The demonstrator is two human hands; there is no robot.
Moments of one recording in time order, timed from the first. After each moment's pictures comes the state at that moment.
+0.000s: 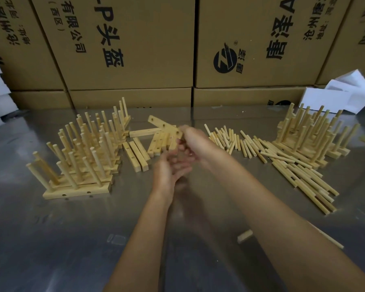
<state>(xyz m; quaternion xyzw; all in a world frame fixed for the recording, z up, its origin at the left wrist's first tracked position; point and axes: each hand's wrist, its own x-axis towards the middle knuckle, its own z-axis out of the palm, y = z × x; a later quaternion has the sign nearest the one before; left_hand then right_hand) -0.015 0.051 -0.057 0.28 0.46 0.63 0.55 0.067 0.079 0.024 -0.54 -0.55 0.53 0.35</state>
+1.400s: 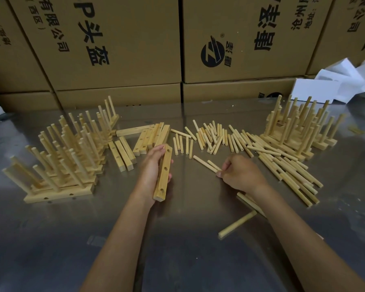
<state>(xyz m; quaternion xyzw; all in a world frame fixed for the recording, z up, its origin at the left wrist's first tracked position) -0.009 0.042 -0.045 0.33 0.50 0.59 0.53 0.207 0.063 -0.048 -0.69 -0.67 0.20 0.19</state>
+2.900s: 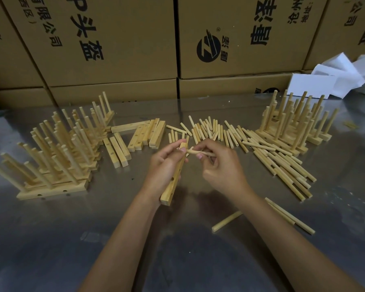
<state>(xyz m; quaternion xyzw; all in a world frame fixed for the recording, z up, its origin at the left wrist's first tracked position) 0.024 0.015 -0.029 0.48 0.50 0.54 0.48 0.176 0.029 -0.039 -0.47 -0.72 0.19 0.47</state>
